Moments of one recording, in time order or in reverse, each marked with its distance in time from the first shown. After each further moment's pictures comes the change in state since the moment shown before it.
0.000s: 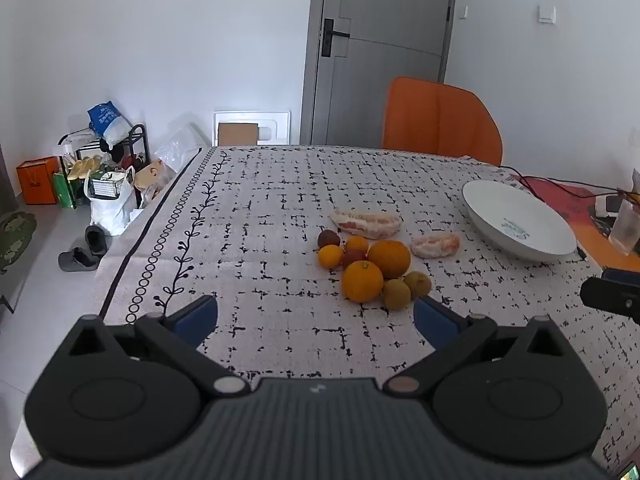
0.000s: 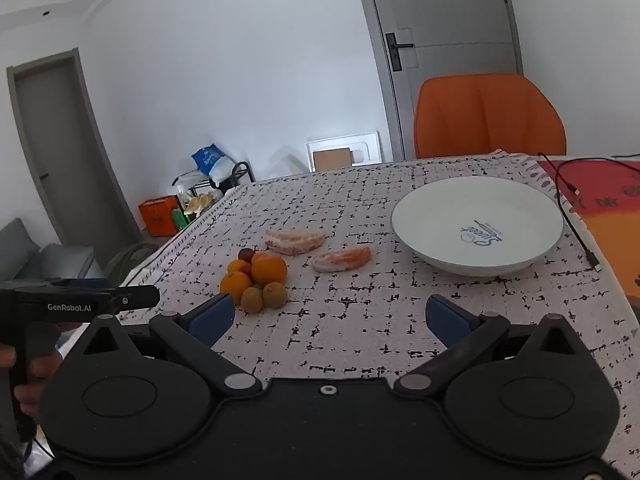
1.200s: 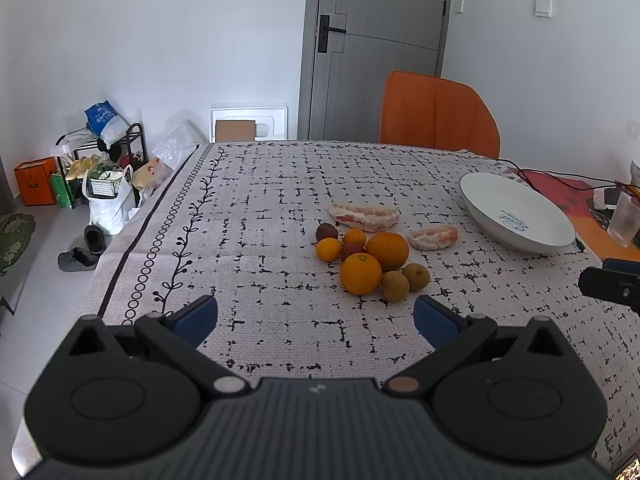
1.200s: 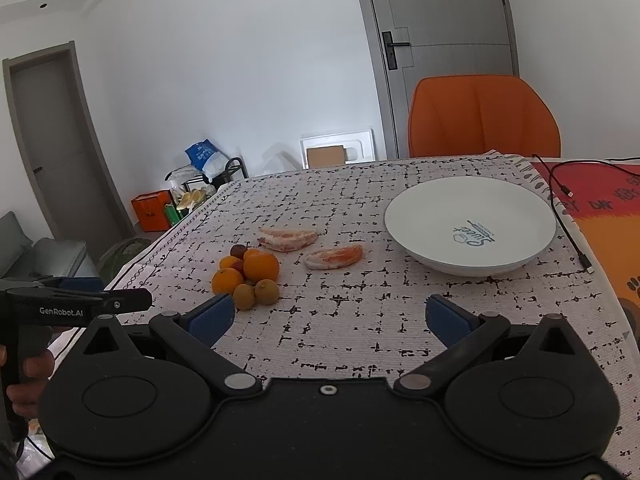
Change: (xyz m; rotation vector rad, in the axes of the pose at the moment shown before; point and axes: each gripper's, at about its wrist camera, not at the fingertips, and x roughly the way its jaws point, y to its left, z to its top) left arm 0.002 -0.002 -0.005 0.008 0.023 -0.009; right arm 0.004 0.001 0.001 -0.005 0.068 -0.025
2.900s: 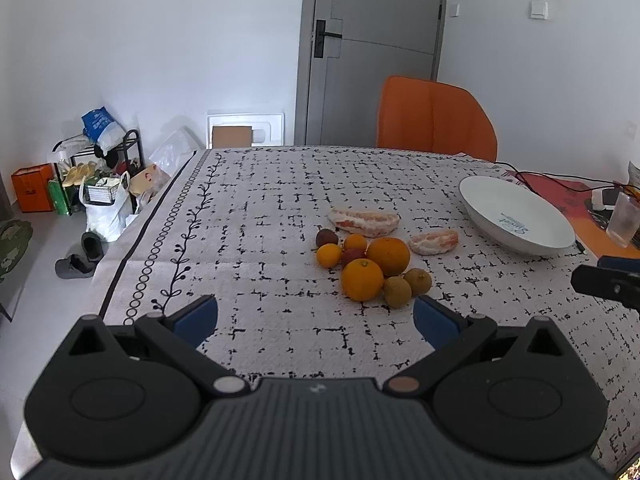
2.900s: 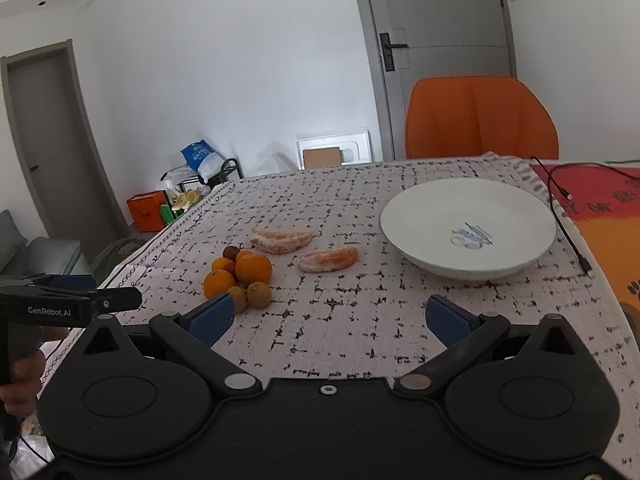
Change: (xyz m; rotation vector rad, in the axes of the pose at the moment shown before) left arm 0.004 0.002 0.003 0.019 -0.018 -0.013; right arm 0.008 -0.001 0.000 -0.016 -0.011 -0.010
